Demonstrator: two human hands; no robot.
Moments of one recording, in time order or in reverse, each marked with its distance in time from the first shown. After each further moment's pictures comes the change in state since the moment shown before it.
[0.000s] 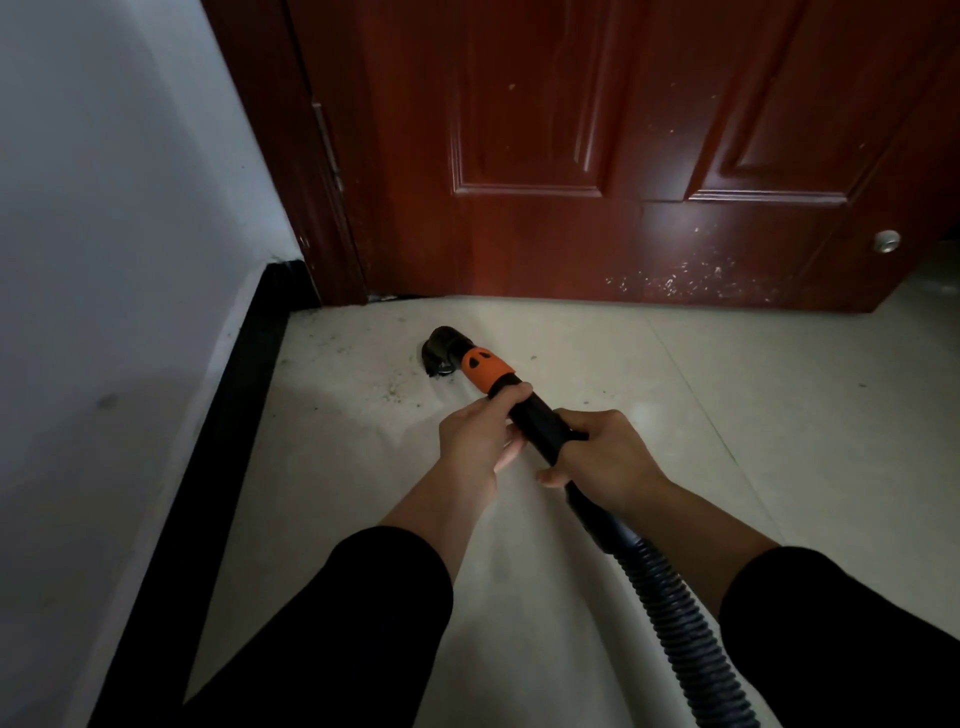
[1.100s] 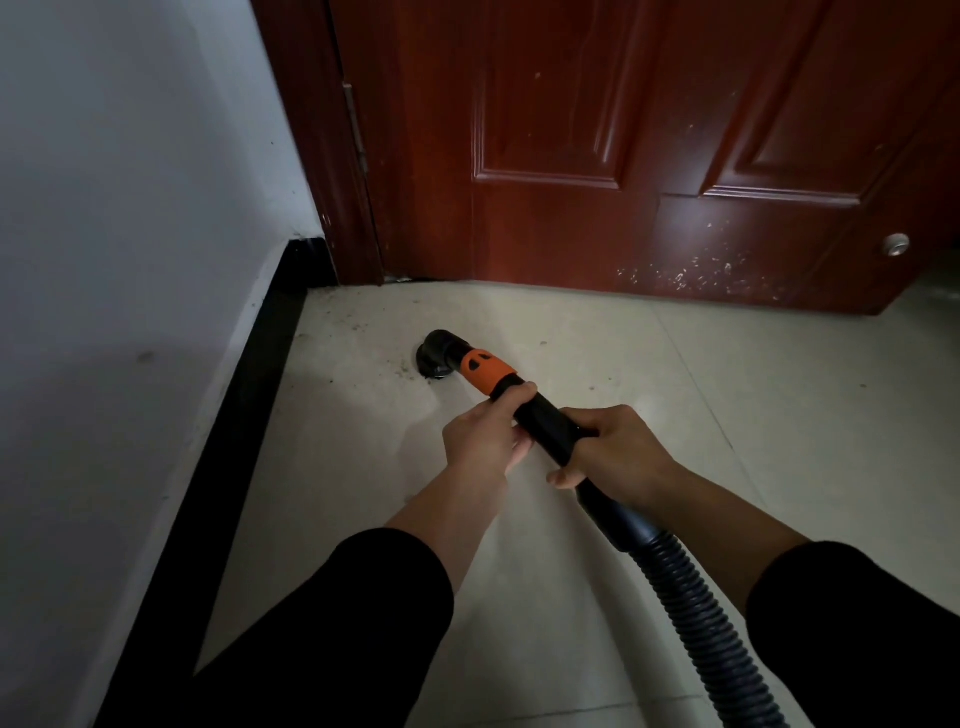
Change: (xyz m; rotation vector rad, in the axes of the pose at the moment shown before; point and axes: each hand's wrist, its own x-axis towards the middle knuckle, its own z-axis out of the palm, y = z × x) left_hand -0.037 -0.012 -0.012 -0.142 0.052 -0.033; right_hand -0.028 -0.003 -0.006 -0.046 -0.126 -0.021
